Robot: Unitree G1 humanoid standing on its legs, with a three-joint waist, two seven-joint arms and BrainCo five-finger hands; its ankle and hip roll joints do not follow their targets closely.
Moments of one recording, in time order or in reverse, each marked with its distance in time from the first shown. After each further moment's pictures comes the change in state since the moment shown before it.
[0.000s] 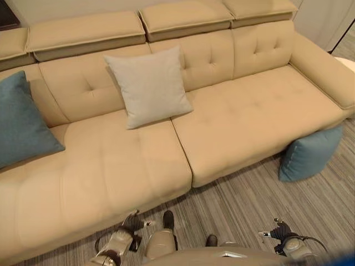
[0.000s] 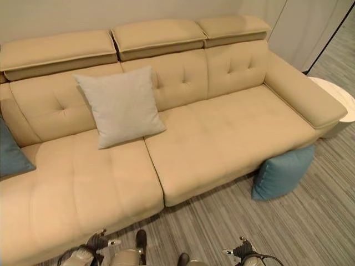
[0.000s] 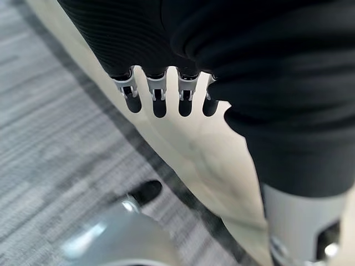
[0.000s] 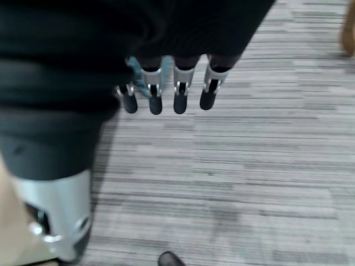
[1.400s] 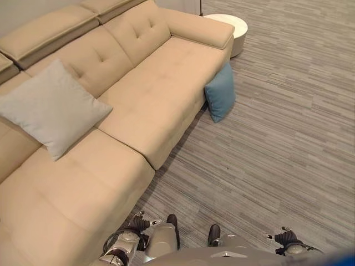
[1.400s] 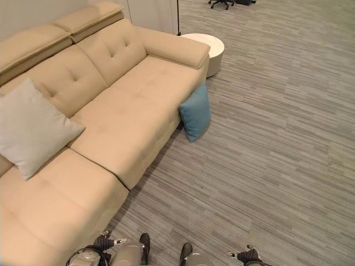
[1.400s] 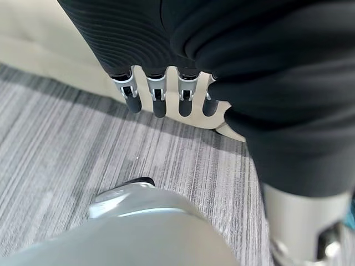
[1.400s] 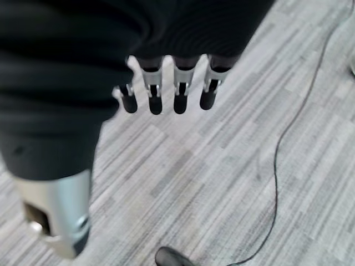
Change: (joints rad) left arm 0.006 -0.052 0.016 0.051 -0.085 0.003 0.021; right arm 0.003 0.022 -0.083 0.072 0.140 0.000 -0.044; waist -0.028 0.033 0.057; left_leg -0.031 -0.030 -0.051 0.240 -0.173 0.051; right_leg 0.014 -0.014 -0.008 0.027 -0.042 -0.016
